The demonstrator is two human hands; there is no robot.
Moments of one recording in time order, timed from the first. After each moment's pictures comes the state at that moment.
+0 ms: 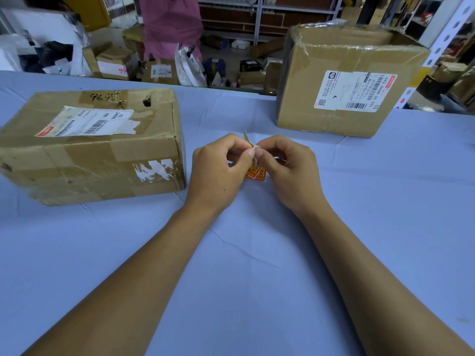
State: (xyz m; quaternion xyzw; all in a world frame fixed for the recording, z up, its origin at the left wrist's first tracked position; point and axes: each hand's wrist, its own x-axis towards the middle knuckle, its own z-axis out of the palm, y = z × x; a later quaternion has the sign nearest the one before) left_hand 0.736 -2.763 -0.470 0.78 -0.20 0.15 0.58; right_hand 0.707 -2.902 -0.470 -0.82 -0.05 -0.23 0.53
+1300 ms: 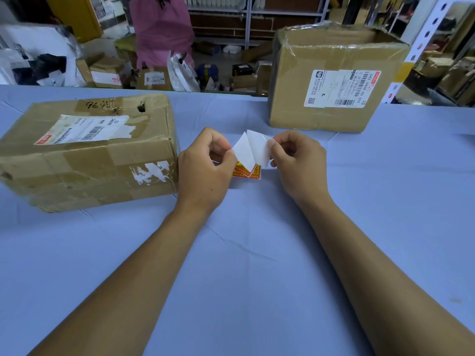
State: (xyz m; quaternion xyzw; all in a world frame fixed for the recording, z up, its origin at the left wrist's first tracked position) left_hand 0.735 -2.755 -0.471 0.79 -0.16 0.21 0.56; right_hand 0.706 -2.915 -0.467 -0.83 0.10 -0.28 0.47
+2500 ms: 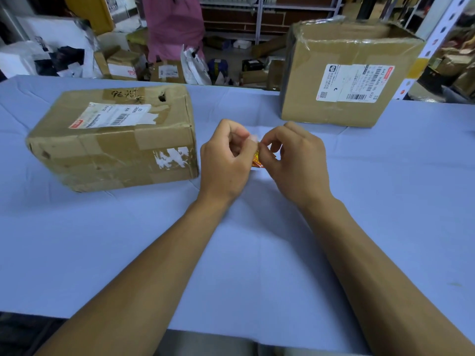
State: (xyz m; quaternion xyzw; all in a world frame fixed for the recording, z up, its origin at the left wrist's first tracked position) left_hand 0.717 -2.760 -0.470 0.73 -0.17 0.18 0.64; right_hand 0.683 -2.883 -0.458 -0.90 -0.04 -0.36 0.26
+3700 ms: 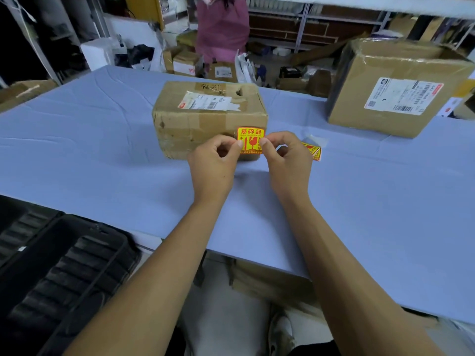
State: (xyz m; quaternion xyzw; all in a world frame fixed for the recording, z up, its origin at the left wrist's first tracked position) left_hand 0.670 -2.635 -0.467 0.77 -0.02 0.26 0.58; right_hand 0.668 -2.765 -0.468 -0.76 0.00 -0.29 0.58
